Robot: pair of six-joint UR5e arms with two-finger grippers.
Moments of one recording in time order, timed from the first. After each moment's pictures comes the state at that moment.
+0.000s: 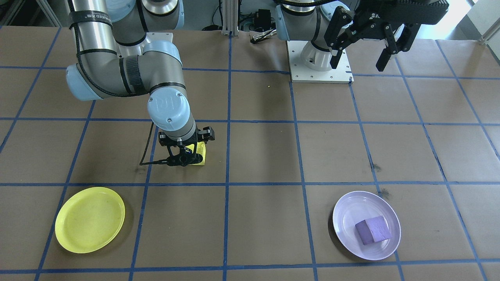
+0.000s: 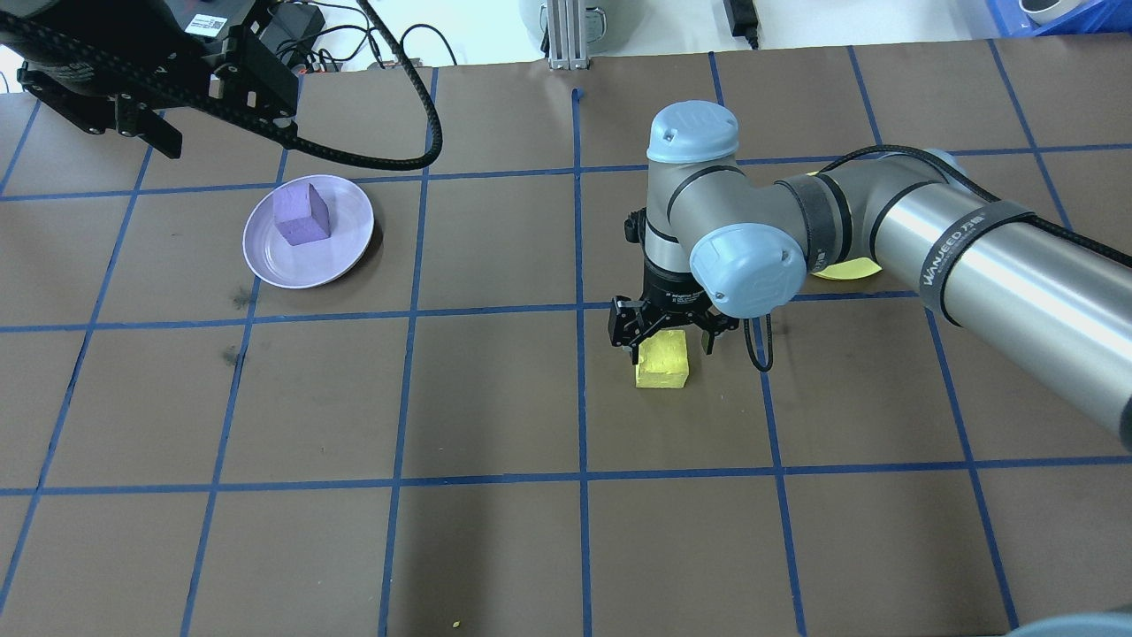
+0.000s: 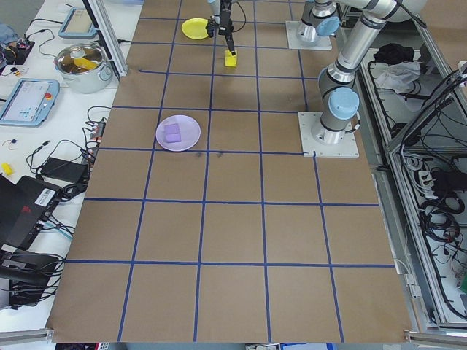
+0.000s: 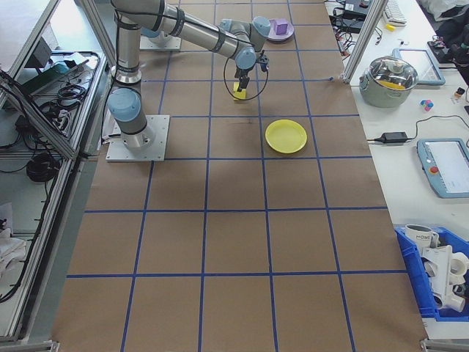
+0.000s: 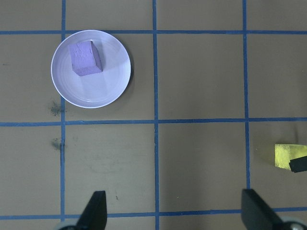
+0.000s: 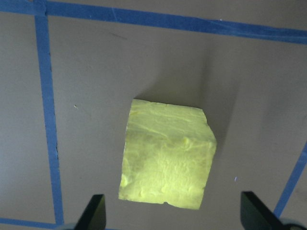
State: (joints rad) left arm -1.54 -1.46 -1.46 -1.60 1.53 0.02; right arm 1.80 -1.23 1.80 -1.86 -1.51 0.10
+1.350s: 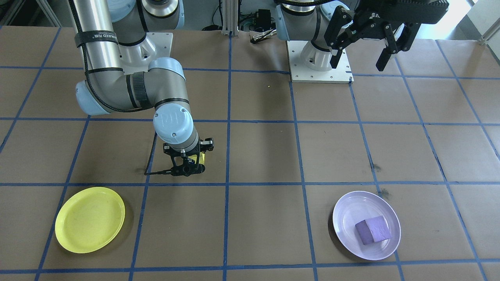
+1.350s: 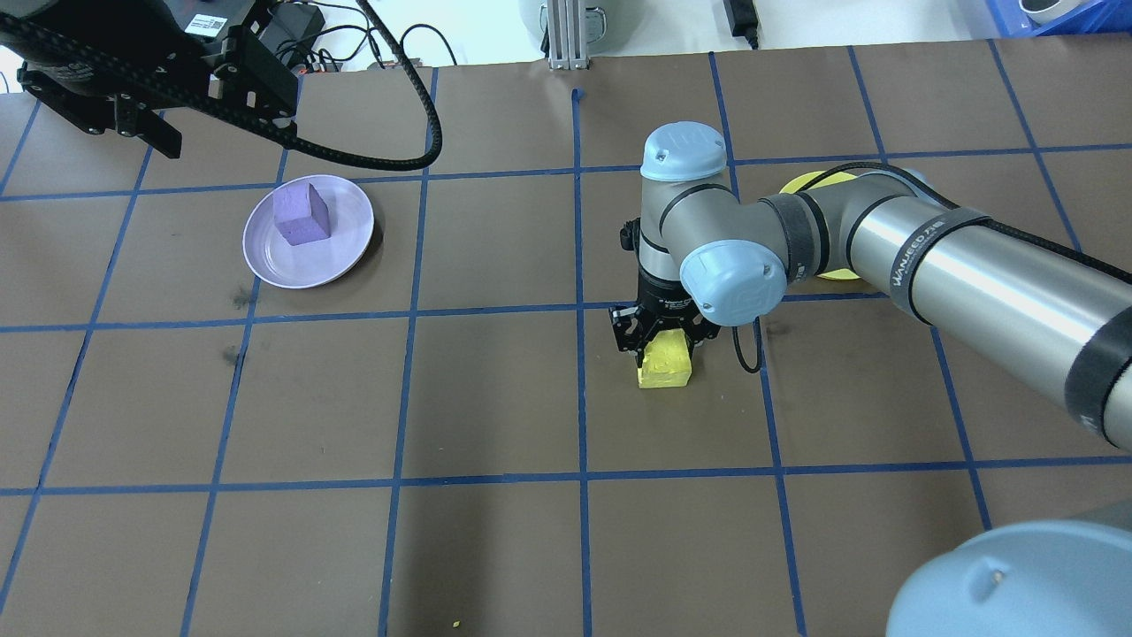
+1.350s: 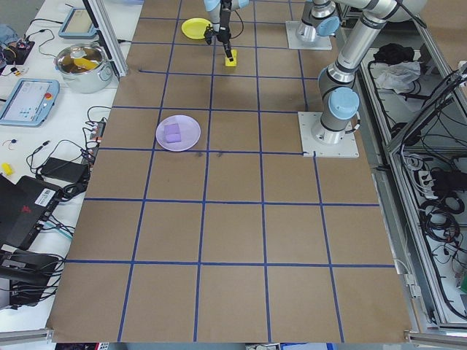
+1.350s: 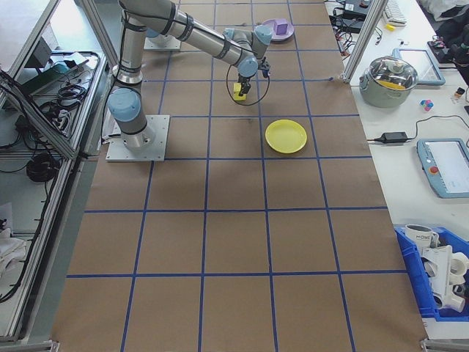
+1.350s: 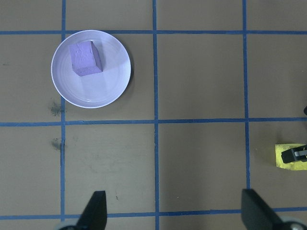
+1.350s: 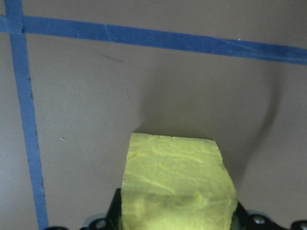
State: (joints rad) left arm -1.54 -1.46 -1.46 -1.60 1.53 0.02; right arm 1.80 -1.16 1.81 -1.95 -1.51 0.10
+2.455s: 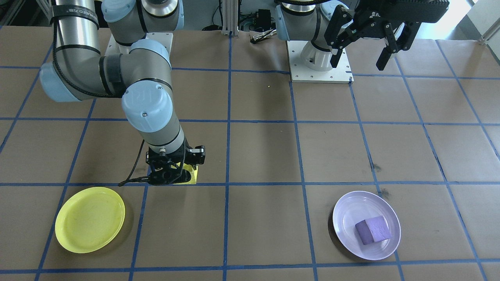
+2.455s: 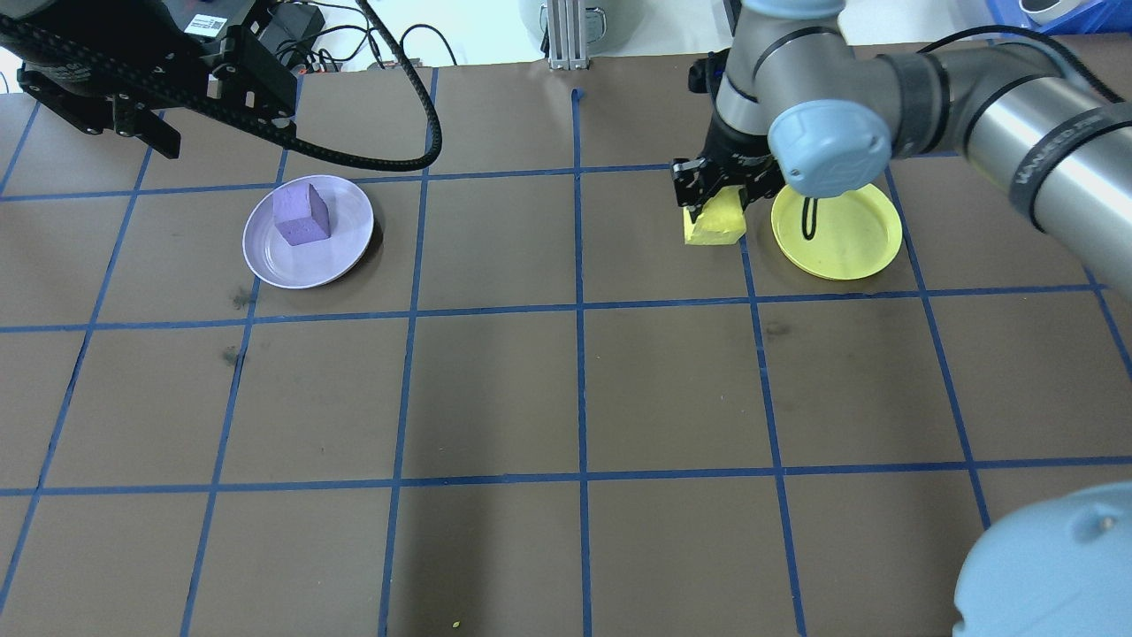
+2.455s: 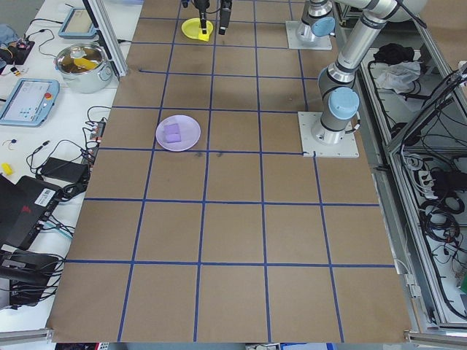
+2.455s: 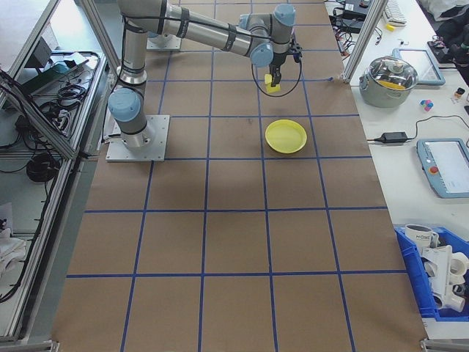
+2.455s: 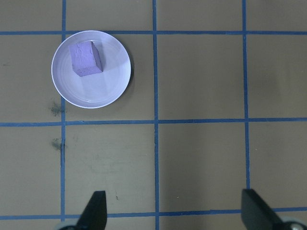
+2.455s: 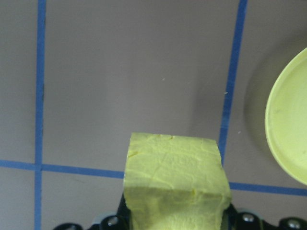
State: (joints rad) left arm -1.54 -1.46 -1.46 -1.60 1.53 0.02; right arm 1.65 -1.21 1.59 -1.95 -1.52 -0.01
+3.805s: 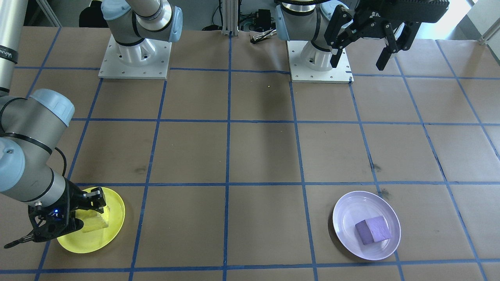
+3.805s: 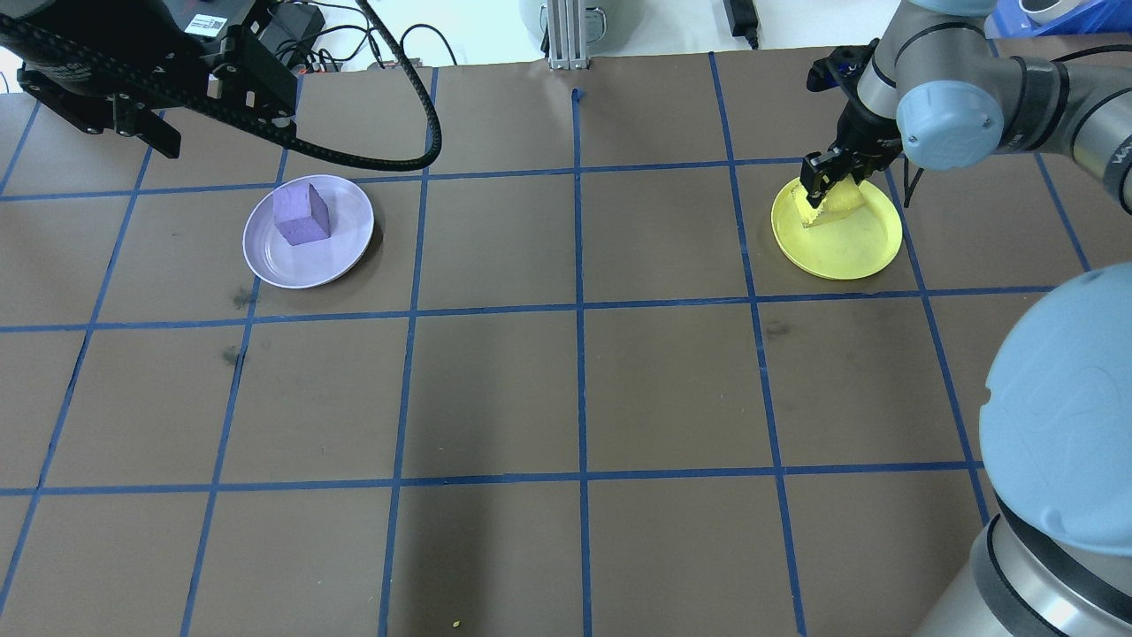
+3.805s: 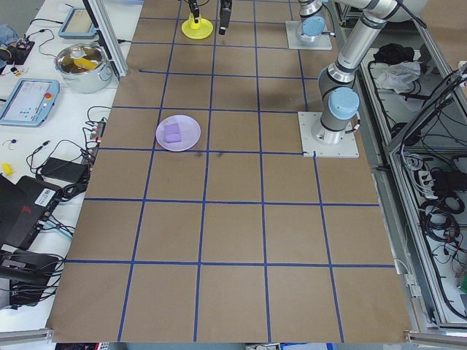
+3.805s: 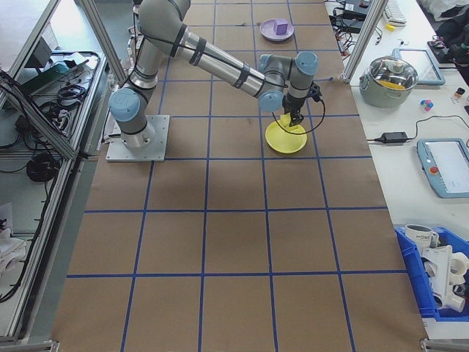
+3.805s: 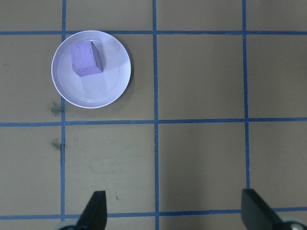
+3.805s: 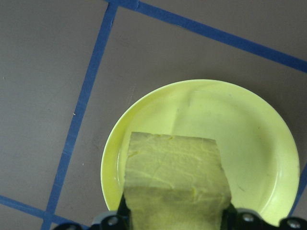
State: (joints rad) left arm -1.54 -1.46 -1.46 -1.60 1.53 0.02; right arm 1.39 -1.07 1.54 -2.03 -1.53 -0.53
